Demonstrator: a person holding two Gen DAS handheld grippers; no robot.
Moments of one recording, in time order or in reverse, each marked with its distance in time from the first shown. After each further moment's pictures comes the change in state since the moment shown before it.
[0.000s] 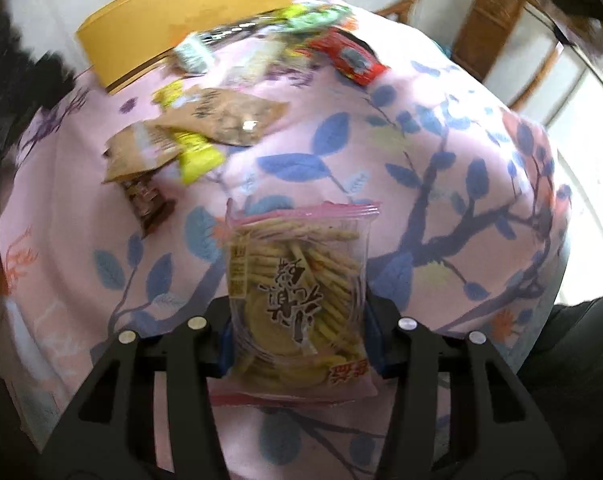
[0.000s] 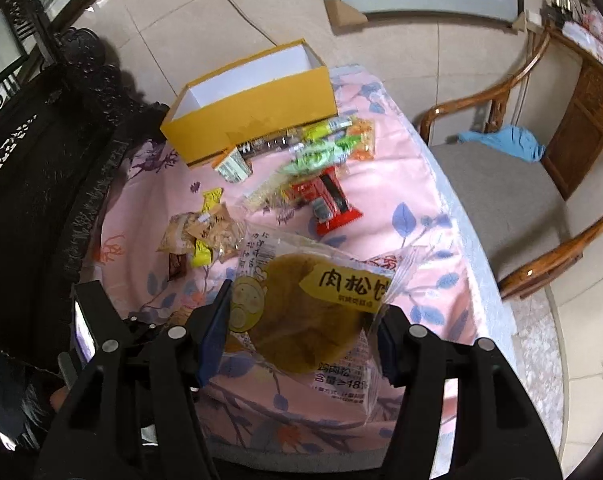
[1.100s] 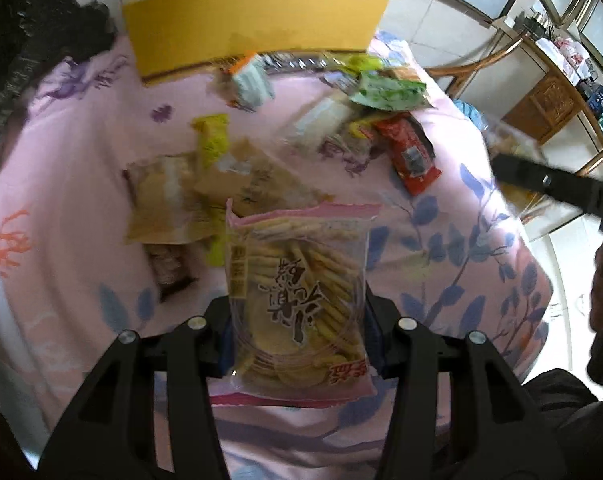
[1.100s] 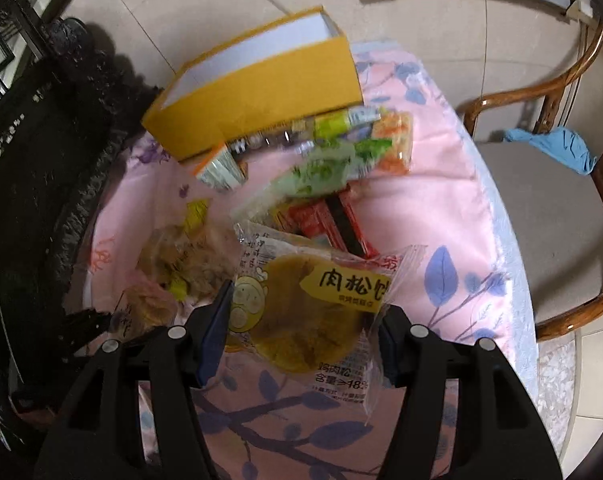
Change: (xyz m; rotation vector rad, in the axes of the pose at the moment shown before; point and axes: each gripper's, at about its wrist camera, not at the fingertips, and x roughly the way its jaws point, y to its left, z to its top) left arm 0.008 0.031 0.074 -0.286 0.001 -0.052; right arm 0.107 -0.032 0.054 -0.044 0.116 0.117
